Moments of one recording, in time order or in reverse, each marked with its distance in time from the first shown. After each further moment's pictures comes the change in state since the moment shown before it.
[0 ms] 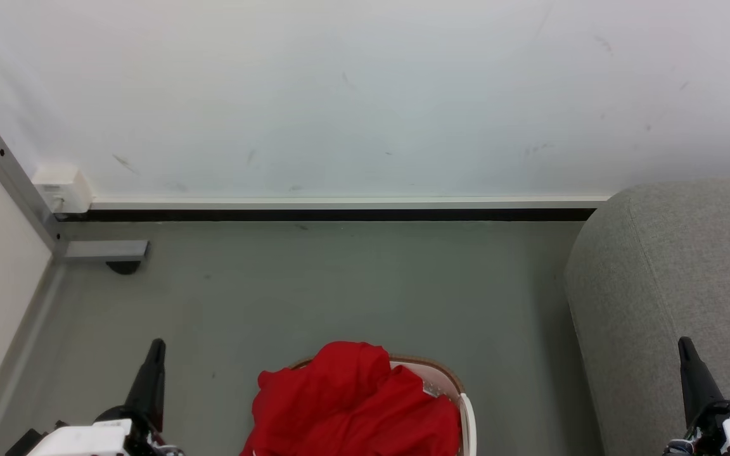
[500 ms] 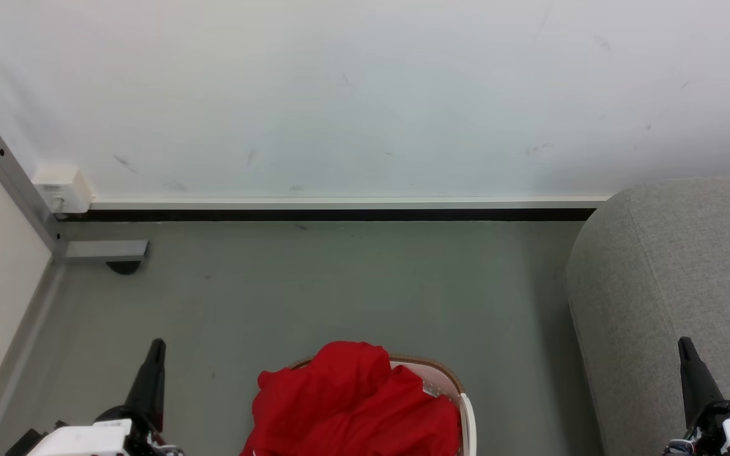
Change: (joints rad) left arm 0.000 0.000 0.000 0.000 0.000 0.000 0.000; right arm 0.000 0.000 0.000 0.000 0.000 0.000 0.000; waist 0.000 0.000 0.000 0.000
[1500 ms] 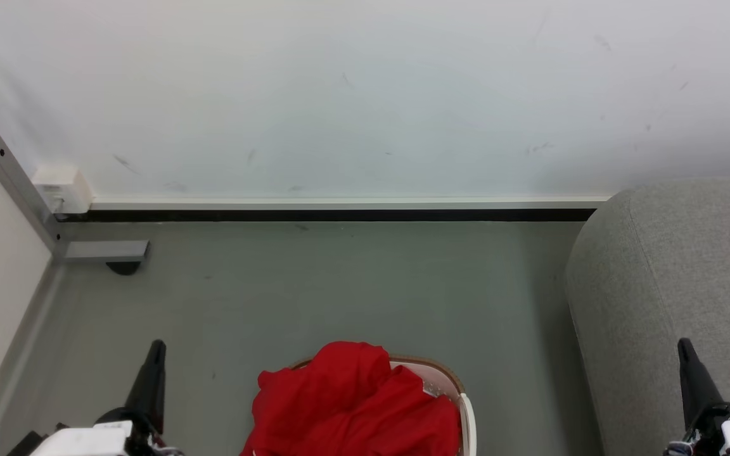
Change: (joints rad) left arm 0.000 0.000 0.000 0.000 0.000 0.000 0.000; right arm 0.000 0.000 0.000 0.000 0.000 0.000 0.000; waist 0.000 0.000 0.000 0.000
